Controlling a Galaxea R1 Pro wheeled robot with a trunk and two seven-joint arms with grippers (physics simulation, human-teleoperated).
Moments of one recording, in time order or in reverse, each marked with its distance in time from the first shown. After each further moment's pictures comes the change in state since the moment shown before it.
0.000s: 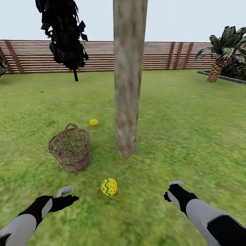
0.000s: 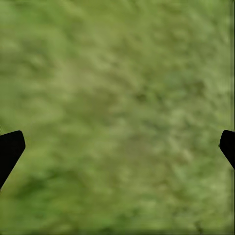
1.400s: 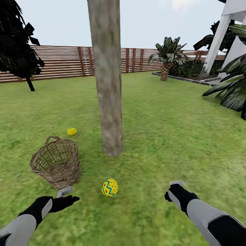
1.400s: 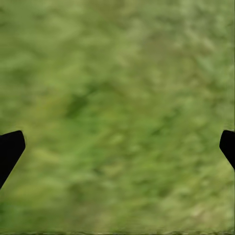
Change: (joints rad) left arm 0.000 0.000 0.001 0.007 0.002 0.003 -0.012; right arm 0.000 -0.006 -0.002 -0.002 -0.005 0.002 0.001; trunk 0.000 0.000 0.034
